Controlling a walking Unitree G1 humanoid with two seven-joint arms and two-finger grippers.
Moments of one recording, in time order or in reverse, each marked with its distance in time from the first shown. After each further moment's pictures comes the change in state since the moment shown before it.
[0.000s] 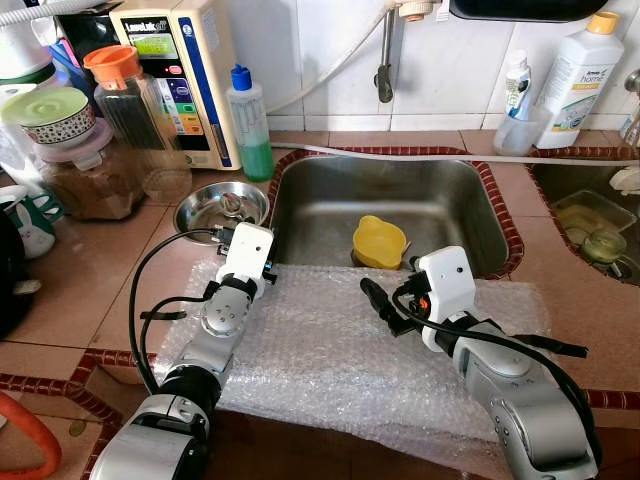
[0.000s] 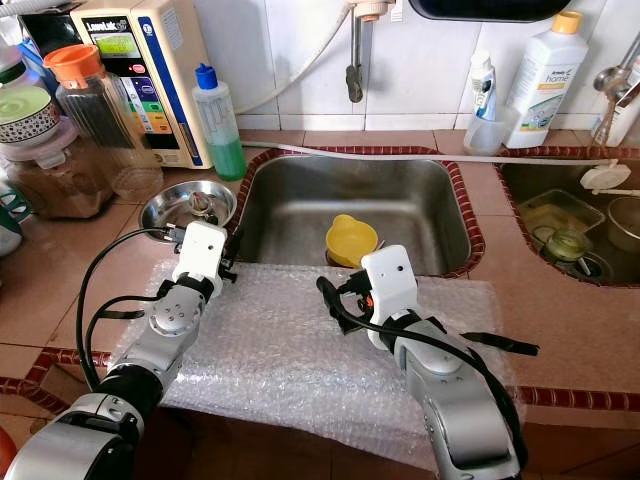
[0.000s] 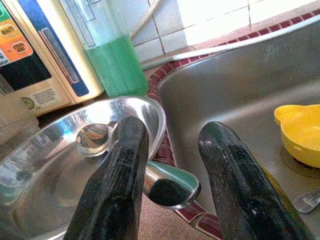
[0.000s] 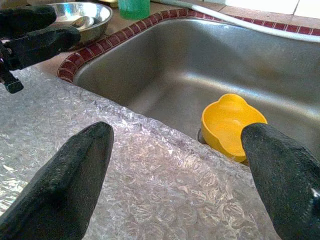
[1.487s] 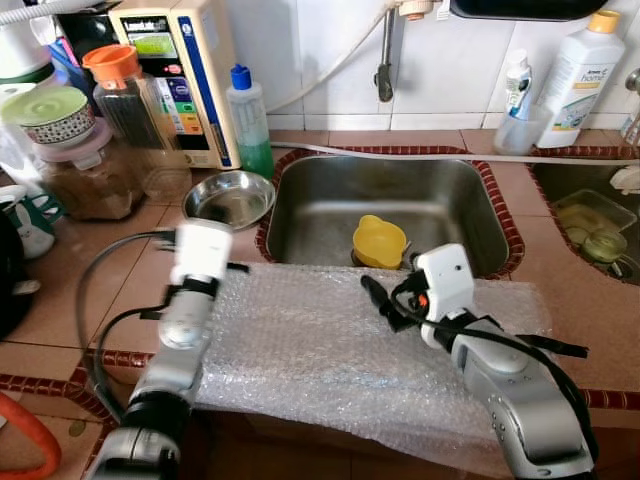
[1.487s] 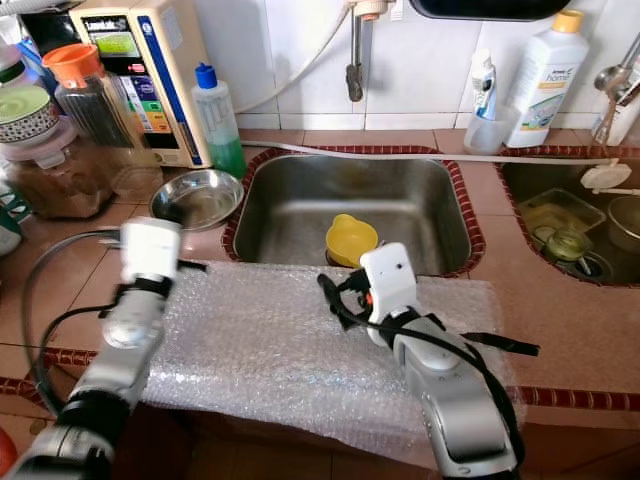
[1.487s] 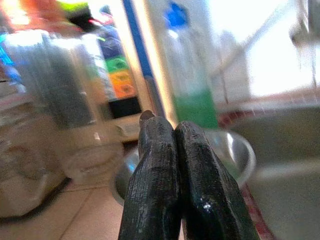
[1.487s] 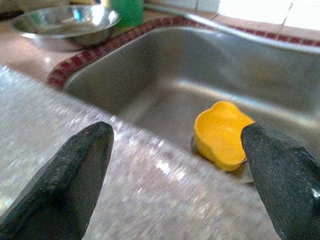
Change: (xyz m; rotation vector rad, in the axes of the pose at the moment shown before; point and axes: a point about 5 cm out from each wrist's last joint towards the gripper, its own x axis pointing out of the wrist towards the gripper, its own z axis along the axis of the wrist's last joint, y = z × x) left arm -0.026 0.048 0.021 -0.077 -0.187 0.231; right arm 0.005 -0.007 0.004 -0.015 -0.040 -0.033
